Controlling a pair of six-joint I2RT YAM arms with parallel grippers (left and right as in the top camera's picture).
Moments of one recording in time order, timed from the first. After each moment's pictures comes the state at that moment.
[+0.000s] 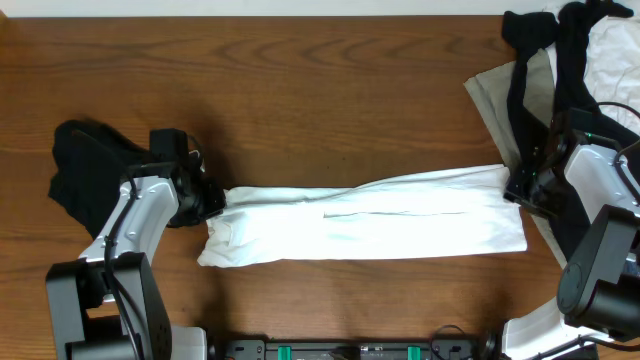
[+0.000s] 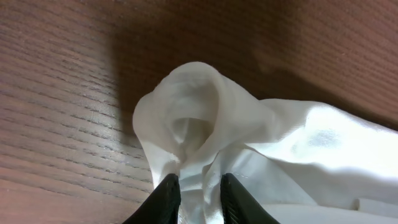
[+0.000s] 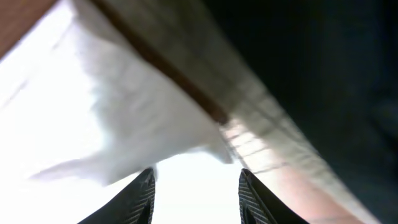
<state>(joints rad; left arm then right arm) 0.11 1.59 0.87 -0.71 0.15 -0.25 -0.30 1.78 1.10 -0.88 -0.04 0.25</state>
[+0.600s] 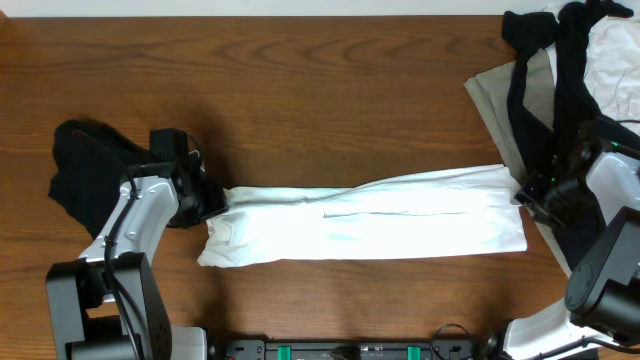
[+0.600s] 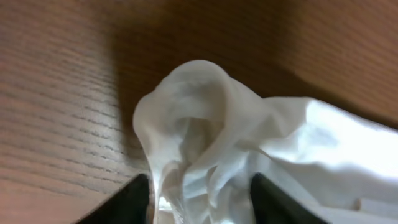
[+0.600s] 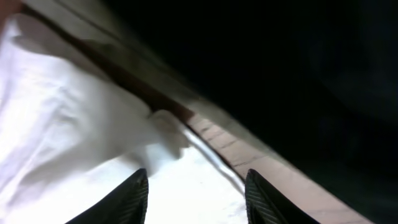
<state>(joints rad) 0.11 1.59 0.87 -0.71 0.15 -0.25 -0.43 1.78 1.08 -0.88 -0.14 0.29</state>
